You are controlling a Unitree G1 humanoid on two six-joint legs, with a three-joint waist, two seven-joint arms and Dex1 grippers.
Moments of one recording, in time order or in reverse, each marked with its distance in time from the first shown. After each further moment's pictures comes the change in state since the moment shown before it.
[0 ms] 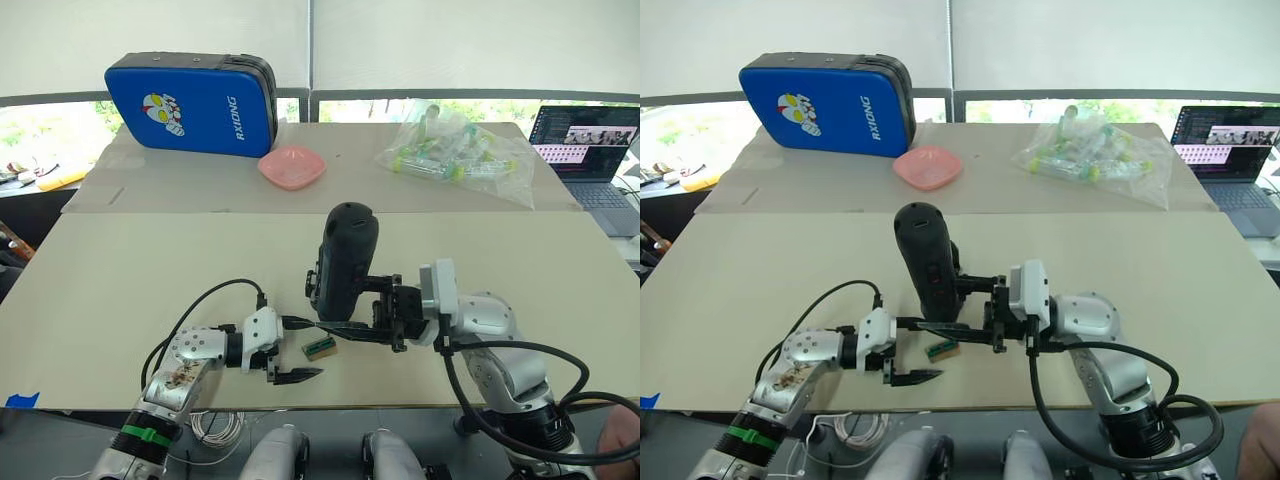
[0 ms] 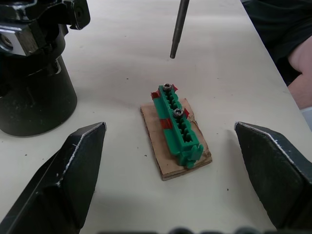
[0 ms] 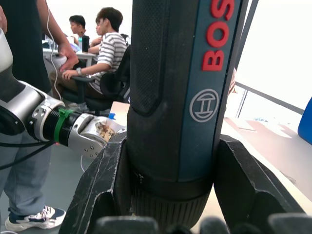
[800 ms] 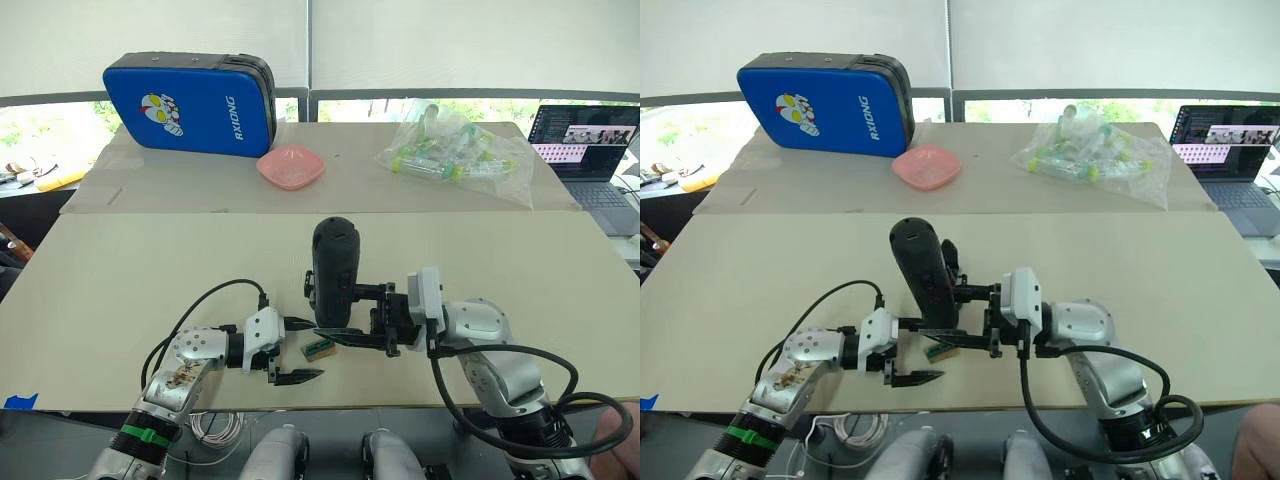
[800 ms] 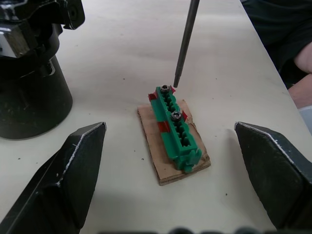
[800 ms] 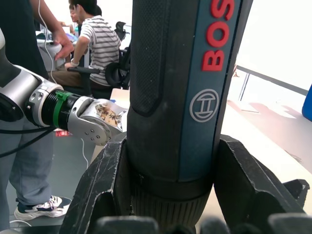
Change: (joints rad) left arm 0.006 0.013 -0.010 -0.024 -0.003 0.024 0.005; right arm 0.023 -0.003 0.030 0.027 -0.039 0.000 -0.009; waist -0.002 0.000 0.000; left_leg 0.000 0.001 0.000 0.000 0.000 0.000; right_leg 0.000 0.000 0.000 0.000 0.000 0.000
